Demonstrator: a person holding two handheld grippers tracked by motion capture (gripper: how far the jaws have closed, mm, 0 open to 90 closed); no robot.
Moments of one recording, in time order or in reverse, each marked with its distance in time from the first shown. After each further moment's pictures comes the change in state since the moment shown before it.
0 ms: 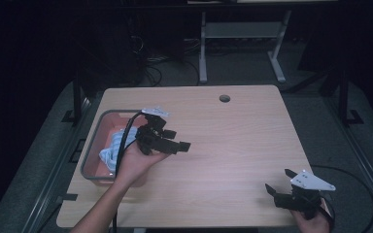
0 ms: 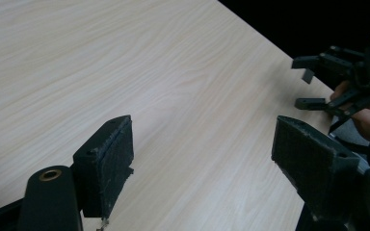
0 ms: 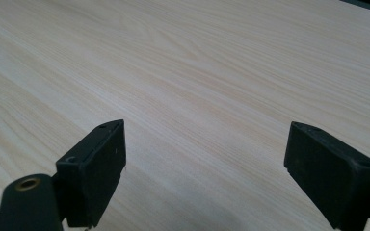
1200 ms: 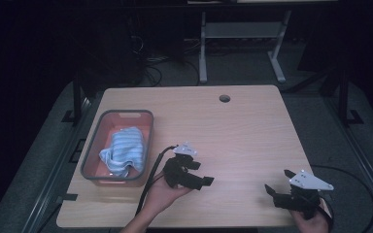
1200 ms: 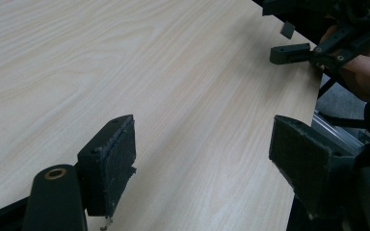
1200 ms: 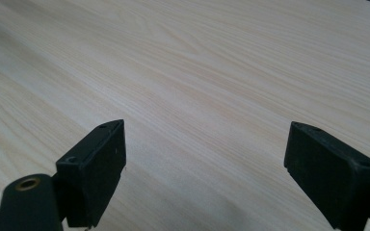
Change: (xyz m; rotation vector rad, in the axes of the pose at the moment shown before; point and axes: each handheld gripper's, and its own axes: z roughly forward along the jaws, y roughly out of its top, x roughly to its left) left arm -0.049 -0.057 0.085 0.041 -0.114 0.063; right arm 0.000 -0.002 0.003 0.013 -0.003 0.001
